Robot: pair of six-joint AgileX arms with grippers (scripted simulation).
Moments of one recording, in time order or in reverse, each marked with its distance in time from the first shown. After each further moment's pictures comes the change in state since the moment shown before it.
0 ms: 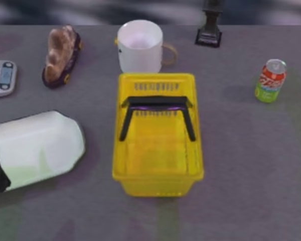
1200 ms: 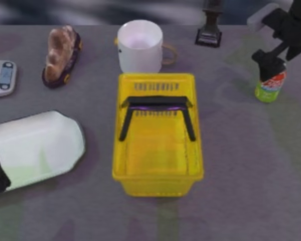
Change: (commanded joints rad) left arm 0.000 0.000 0.000 0.000 0.000 0.000; right arm 0.113 1.106 0.954 -0.511 -0.064 -0.323
